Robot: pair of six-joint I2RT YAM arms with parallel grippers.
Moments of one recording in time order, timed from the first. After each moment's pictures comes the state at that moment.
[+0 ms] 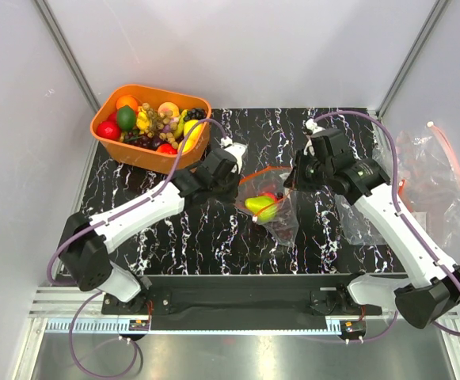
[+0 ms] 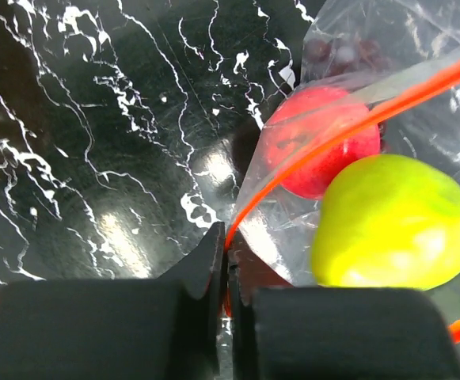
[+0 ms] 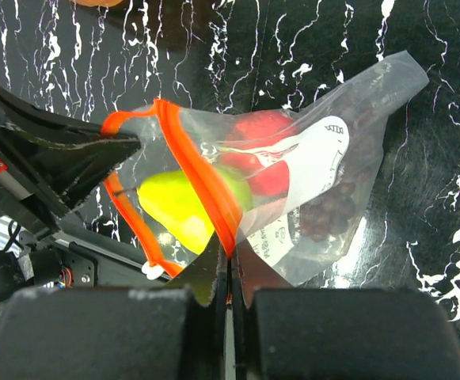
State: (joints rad) left arm -0.82 1.50 1.24 -0.52 -0.08 -0.36; right arm 0.49 1.23 1.34 -0.89 -0.09 0.50
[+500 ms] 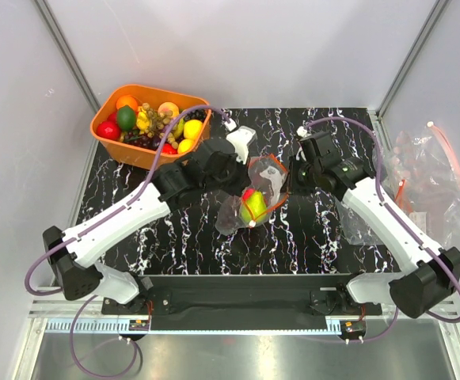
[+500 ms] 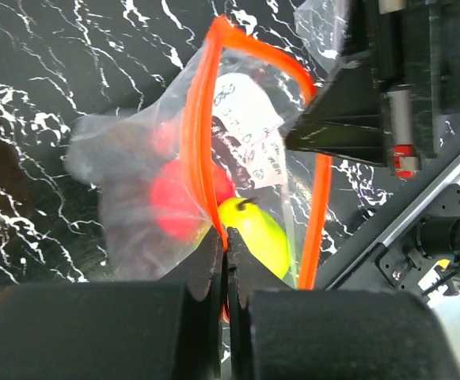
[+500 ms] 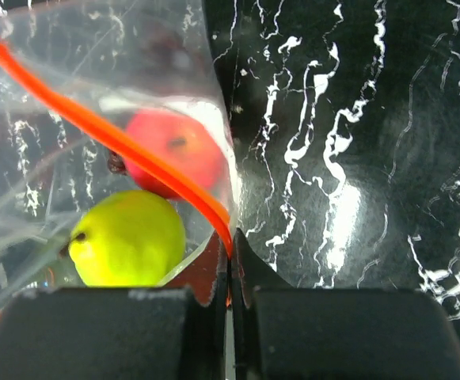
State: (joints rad) left arm -0.92 1.42 1.48 -0.63 -0.06 -0.32; right arm 0.49 1.29 1.27 -0.85 -0.10 0.51
